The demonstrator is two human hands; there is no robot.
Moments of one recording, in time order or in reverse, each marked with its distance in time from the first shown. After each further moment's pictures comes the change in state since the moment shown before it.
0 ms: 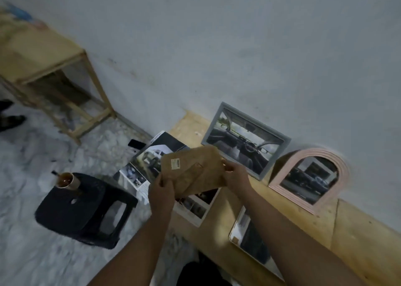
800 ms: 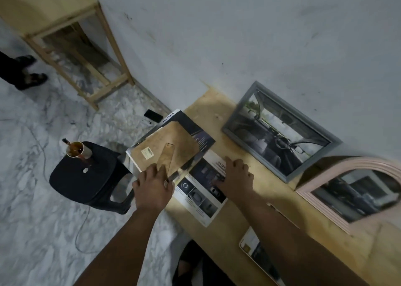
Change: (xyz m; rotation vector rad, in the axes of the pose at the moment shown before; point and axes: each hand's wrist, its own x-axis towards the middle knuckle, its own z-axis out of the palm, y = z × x) left_hand 0.079 -0.091 -0.016 1.076 -0.048 0.300; right_hand 0.069 0.058 0.080 -0.847 -0.234 0.004
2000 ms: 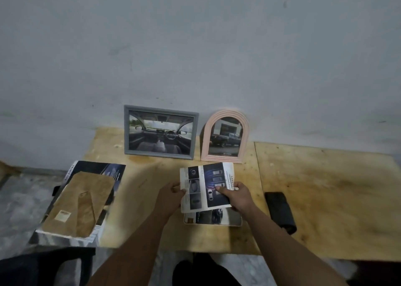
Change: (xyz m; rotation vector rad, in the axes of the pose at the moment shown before) left_hand -0.100 0.198 -0.001 -0.848 -0.702 0.277; right_hand -0.240 0.164 0.008 1.584 0.428 0.660
